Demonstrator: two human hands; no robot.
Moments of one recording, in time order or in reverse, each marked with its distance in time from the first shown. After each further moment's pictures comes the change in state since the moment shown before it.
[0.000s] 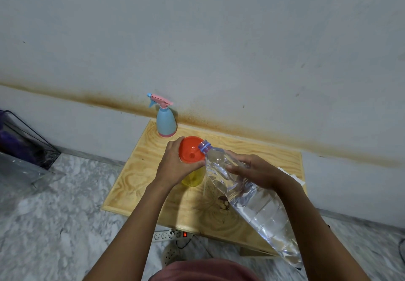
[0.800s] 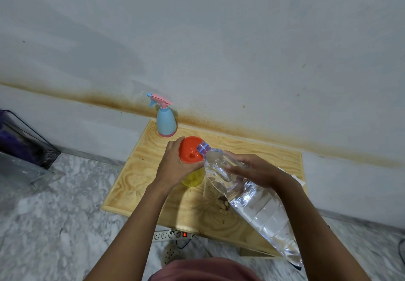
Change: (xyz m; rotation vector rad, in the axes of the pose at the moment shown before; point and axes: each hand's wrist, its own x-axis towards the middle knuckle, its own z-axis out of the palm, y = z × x) left_hand 0.001 0.001 0.001 -0.014 -0.005 -0.024; right_hand 0.003 -0.001 -0.001 -0.078 -0.025 0.032
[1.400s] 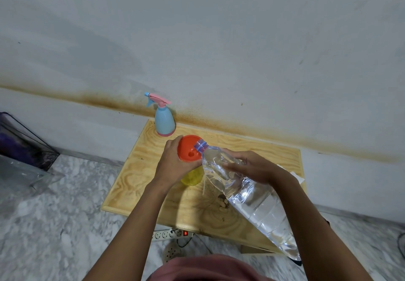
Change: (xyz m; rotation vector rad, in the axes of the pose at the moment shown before) left_hand -0.001 0.002 0.000 0.004 0.002 -0.003; right_hand 0.004 0.002 0.002 0.012 0.010 0.029
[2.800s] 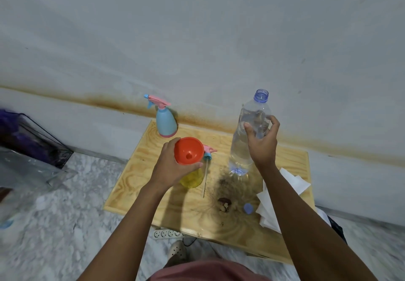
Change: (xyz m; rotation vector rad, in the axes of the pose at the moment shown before) left_hand 0.000 0.010 0.002 0.038 -0.001 -0.030; right_hand 0.059 0.042 -0.018 0.386 1.028 -0.080
